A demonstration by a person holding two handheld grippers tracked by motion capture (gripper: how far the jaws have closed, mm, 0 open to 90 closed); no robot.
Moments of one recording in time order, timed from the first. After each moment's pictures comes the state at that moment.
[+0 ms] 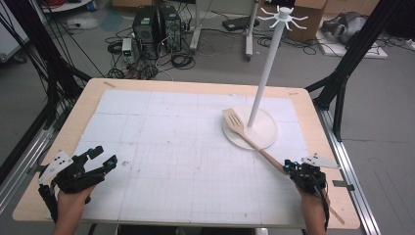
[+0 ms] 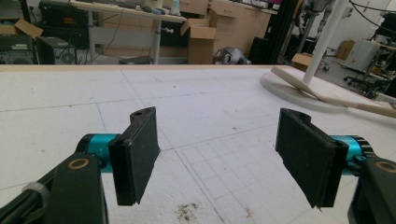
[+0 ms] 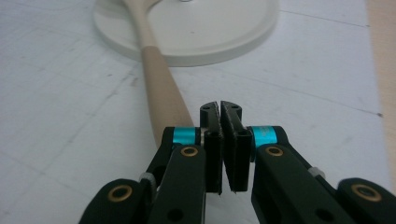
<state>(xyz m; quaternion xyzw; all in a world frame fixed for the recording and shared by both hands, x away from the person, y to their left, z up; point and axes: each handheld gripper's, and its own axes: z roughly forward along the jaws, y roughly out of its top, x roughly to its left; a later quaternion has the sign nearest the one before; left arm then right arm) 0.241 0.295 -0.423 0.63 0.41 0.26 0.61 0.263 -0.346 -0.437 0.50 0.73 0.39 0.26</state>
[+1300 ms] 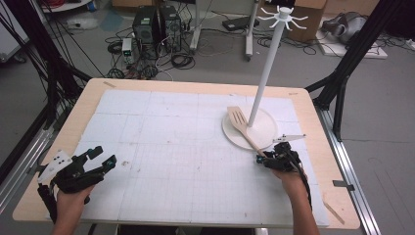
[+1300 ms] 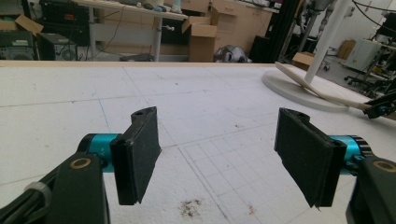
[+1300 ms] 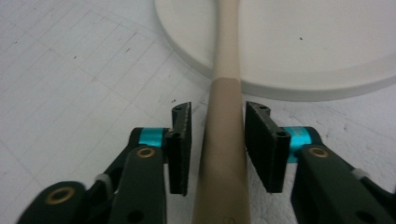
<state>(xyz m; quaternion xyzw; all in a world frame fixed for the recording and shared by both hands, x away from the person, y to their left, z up) 0.242 0.297 -0.425 0.63 0.42 0.25 0.60 0.332 -0.298 -0.434 0.47 0.81 0.35 0.11</state>
